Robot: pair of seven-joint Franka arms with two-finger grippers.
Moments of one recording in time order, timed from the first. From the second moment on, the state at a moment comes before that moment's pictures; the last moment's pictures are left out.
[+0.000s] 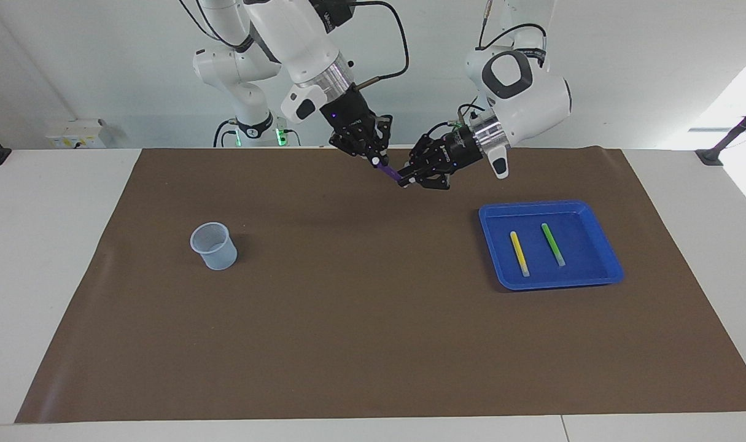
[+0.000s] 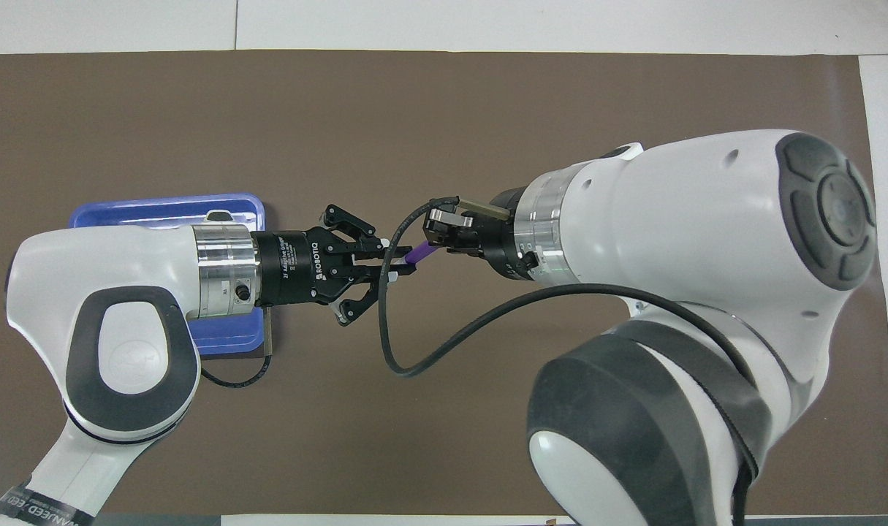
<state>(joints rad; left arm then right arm) -0.22 -0.11 -0.23 -2.13 -1.22 2.21 -1.54 0.19 0.04 0.33 -1.68 0.40 2.05 0.66</state>
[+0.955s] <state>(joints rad) -0.23 -0.13 -0.22 -2.13 -1.24 2.23 -1.55 0.08 0.03 0.31 -1.71 0.13 1.91 0.51</state>
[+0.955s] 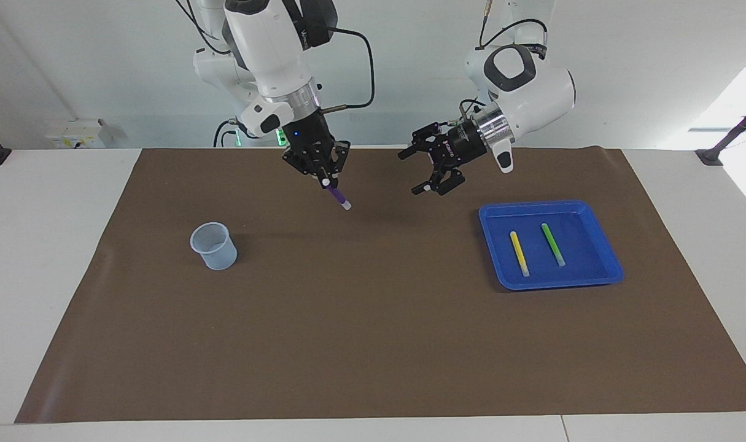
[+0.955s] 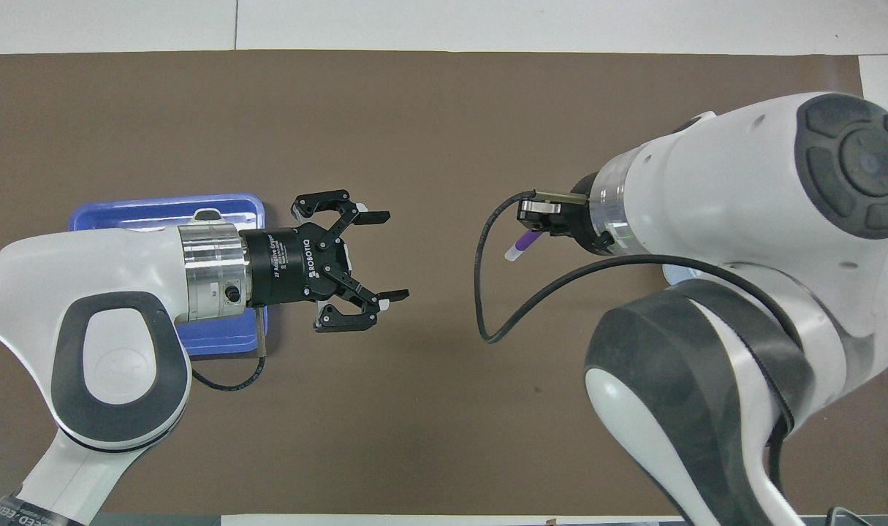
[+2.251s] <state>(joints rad) -0.01 -0.15 -0.21 -2.13 -0.78 1.88 -1.33 -0.37 -0.11 0.30 -2.10 0.04 2.14 -0.21</state>
